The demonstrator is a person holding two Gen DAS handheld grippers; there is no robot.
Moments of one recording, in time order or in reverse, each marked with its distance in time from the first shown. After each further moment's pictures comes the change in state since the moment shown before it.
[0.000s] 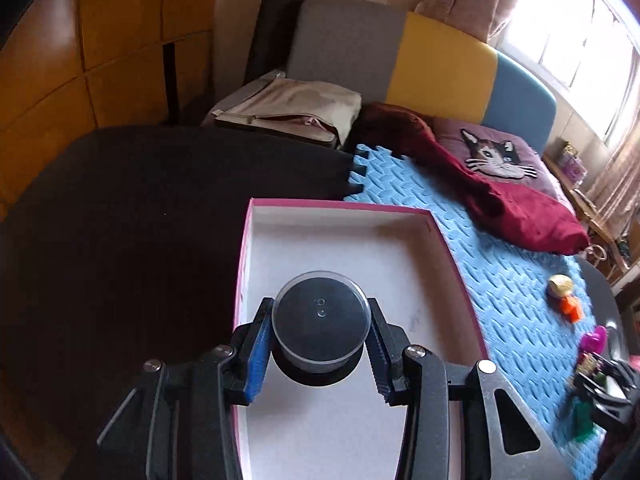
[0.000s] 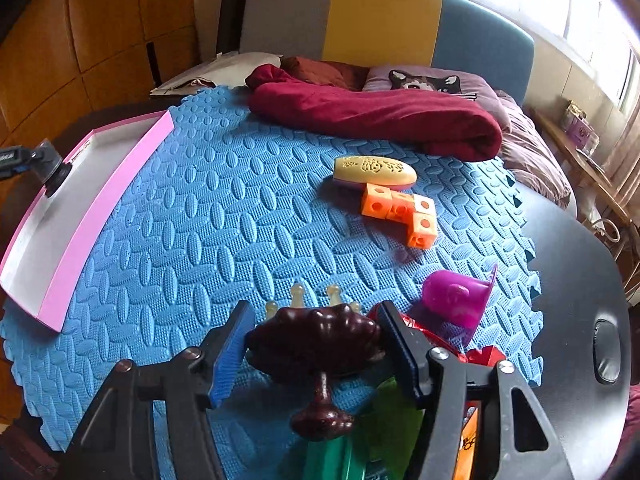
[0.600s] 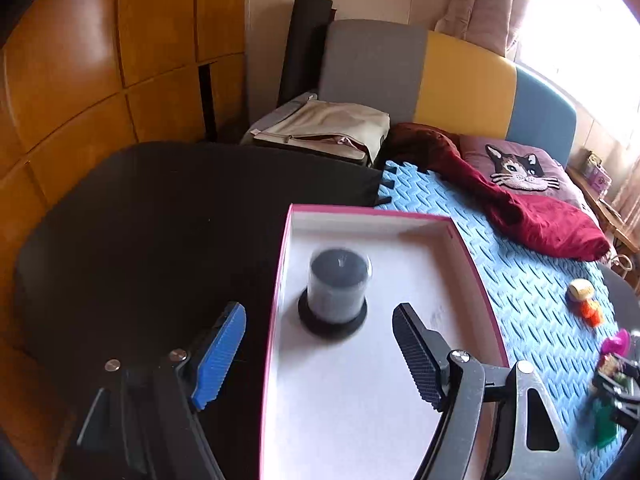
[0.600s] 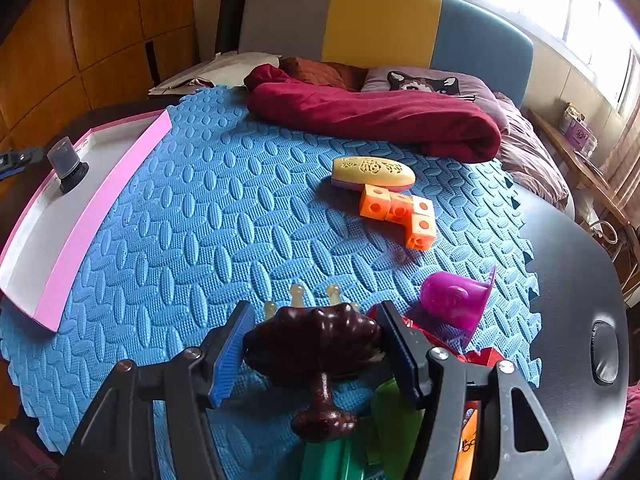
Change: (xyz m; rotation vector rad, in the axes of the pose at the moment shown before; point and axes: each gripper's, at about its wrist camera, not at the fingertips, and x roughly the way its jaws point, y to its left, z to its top) left arm -0.042 -0.003 -0.026 -0.017 -0.088 0.111; right arm 0.001 0.001 0.000 -0.003 -0.001 -0.011
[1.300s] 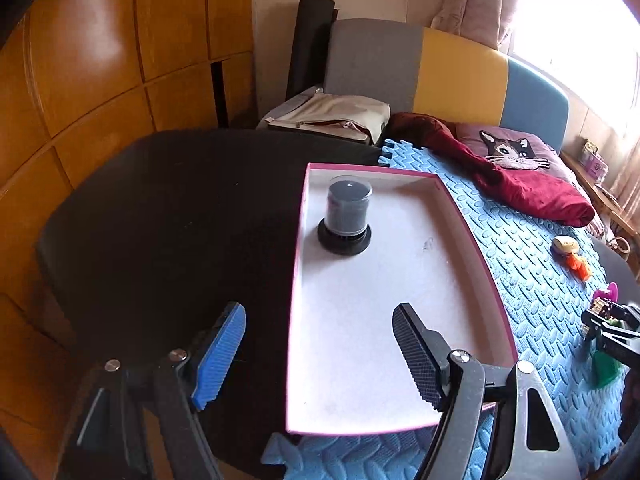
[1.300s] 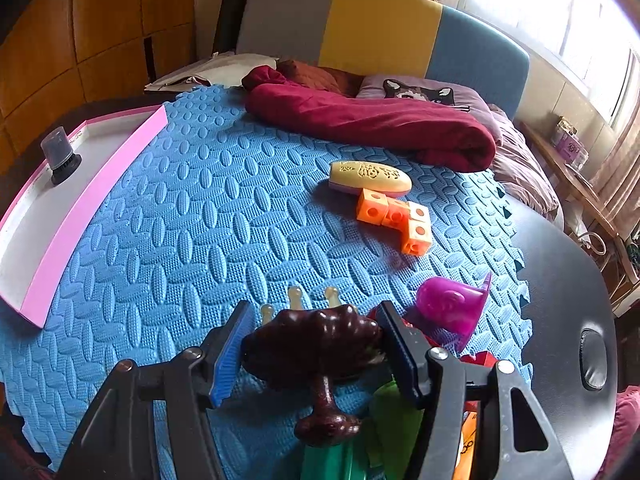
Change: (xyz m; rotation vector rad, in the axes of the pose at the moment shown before) left arm -0.060 0.010 -0.061 0.008 0.010 0.029; right arm 0.001 0.007 -0.002 -0.028 -0.025 -0.057
